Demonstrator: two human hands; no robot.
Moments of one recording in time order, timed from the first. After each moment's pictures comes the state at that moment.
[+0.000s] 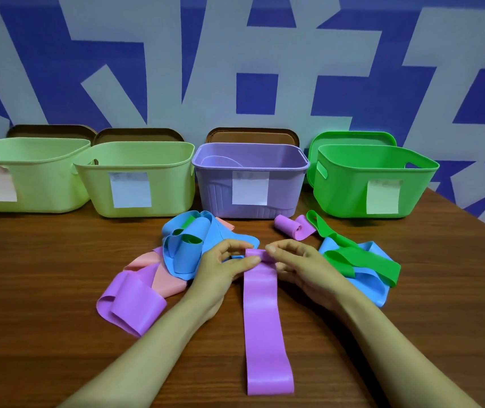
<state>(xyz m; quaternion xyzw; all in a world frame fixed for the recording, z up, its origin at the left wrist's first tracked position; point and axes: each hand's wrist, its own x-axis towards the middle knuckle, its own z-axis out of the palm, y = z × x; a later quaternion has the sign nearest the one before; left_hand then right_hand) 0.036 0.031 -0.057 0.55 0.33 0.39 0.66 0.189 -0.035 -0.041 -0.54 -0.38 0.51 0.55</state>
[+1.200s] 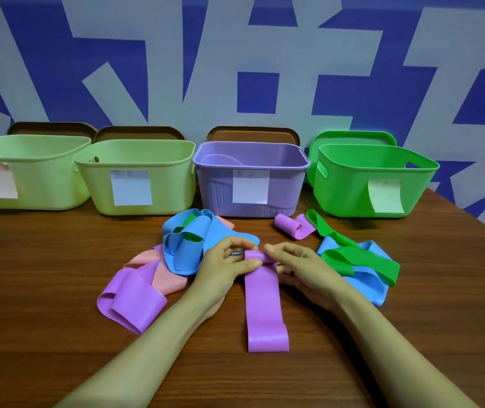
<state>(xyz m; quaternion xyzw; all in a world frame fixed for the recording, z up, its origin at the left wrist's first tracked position) 0.036 0.029 -0.055 0.56 0.31 0.39 0.66 0.187 -0.036 -0.044 -0.54 -0.38 0.53 0.53</state>
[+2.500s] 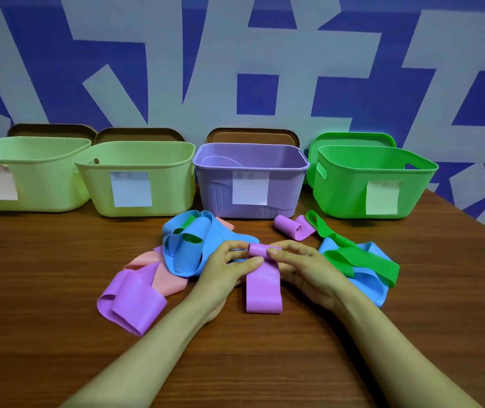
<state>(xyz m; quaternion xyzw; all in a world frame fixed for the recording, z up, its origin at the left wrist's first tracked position) 0.038 0.028 -0.058 0.55 0.33 0.37 0.67 0.192 -0.035 -0.044 -0.48 -0.34 0.55 0.59</state>
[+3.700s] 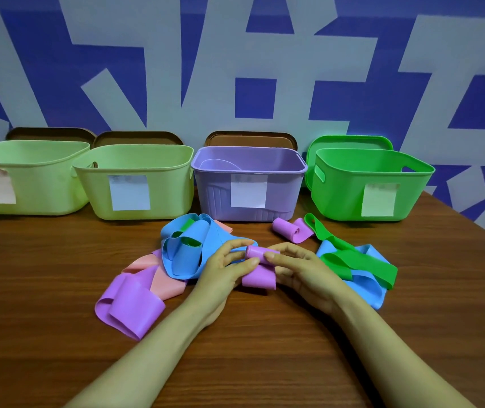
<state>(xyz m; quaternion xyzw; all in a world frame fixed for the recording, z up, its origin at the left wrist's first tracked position) 0.038 0.027 -0.057 0.54 0.30 0.37 0.69 0.190 -0.037 -0.043 -0.49 -0.35 0.54 0.59</state>
